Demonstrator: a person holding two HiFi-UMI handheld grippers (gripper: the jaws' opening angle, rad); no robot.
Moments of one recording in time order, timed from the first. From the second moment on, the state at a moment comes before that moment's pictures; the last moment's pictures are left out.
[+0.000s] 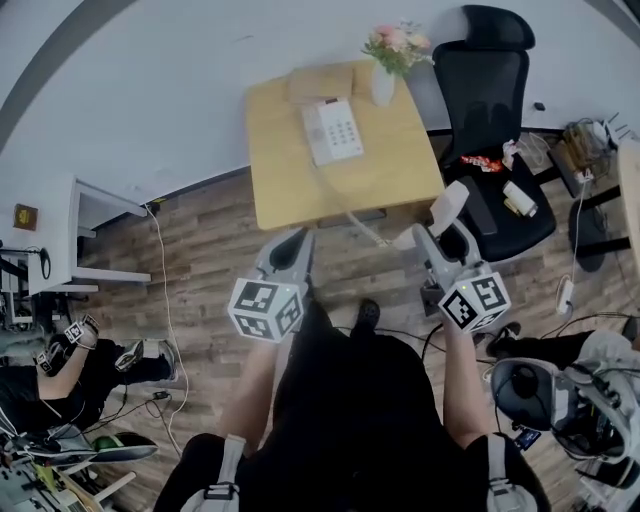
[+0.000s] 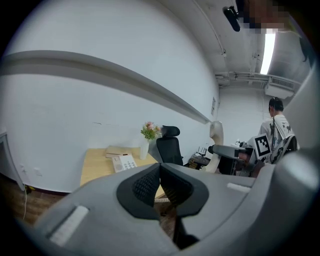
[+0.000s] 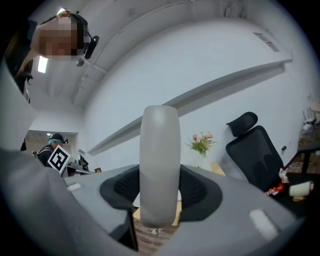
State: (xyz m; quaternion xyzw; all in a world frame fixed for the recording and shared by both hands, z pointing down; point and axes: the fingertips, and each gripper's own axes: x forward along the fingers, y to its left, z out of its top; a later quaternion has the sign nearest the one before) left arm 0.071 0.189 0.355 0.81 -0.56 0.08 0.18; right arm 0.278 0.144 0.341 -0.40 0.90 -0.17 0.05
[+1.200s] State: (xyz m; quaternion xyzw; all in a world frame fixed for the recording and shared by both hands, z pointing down) left arm -0.103 0.063 0.378 0.84 -0.50 0.11 0.18; right arm 0.114 0.041 0.367 -0.47 0.86 -0.20 -0.02
